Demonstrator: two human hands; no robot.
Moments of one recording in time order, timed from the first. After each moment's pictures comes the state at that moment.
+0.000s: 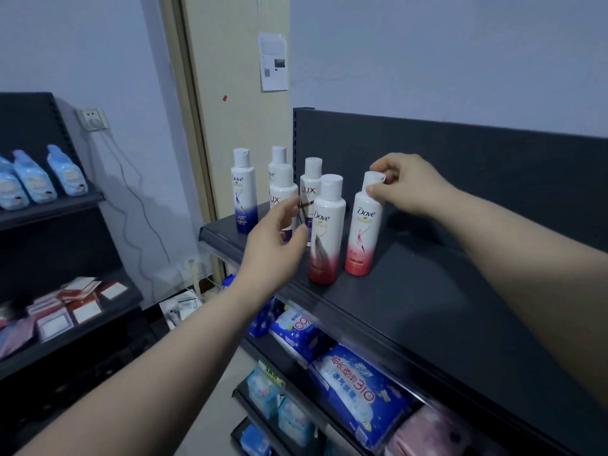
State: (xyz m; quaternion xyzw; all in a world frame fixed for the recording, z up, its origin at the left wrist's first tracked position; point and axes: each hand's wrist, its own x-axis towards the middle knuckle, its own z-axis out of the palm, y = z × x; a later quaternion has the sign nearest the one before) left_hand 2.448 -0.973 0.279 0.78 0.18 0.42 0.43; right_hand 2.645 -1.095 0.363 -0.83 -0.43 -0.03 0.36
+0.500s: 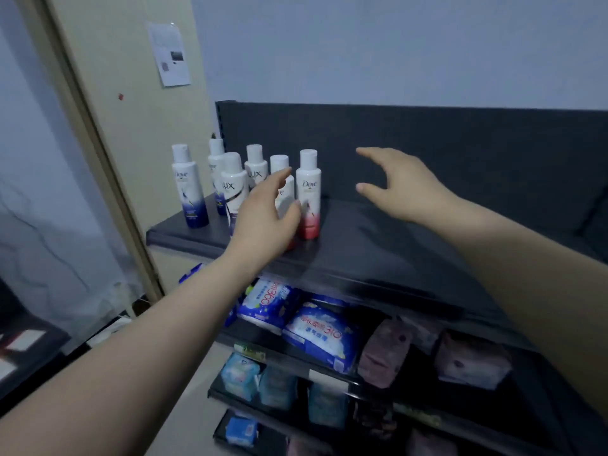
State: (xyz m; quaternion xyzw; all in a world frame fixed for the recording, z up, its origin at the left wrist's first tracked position) left_hand 2.417 -1.009 0.308 0.87 0.03 0.35 0.36; right_hand 2.519 -1.203 0.359 -0.90 -0.34 -0.16 0.22
